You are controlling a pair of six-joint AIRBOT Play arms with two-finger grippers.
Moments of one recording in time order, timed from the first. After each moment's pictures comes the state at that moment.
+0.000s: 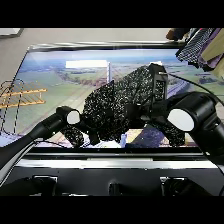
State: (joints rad) left arm -0.66 -1.36 1.07 1.19 -1.09 -0.88; right arm 0.64 -0.98 1.27 -1.56 1.24 2.18
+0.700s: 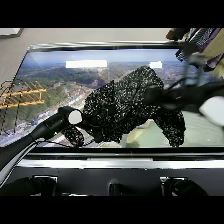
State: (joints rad) left arm -0.68 -1.37 1.10 1.15 -1.01 -0.89; right arm 0.45 -0.93 1.41 -1.66 1.33 2.16
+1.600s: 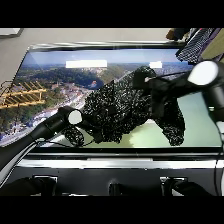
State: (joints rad) left arm -0.68 -1.37 1.10 1.15 -1.01 -0.88; right arm 0.27 -1.22 1.47 -1.17 1.45 0.26
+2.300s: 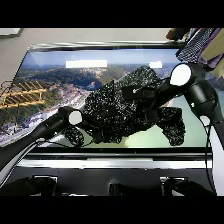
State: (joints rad) left arm -0.68 -1.37 1.10 1.16 -1.02 -0.87; right arm 0.32 -1.29 1.47 -1.18 1.58 0.23
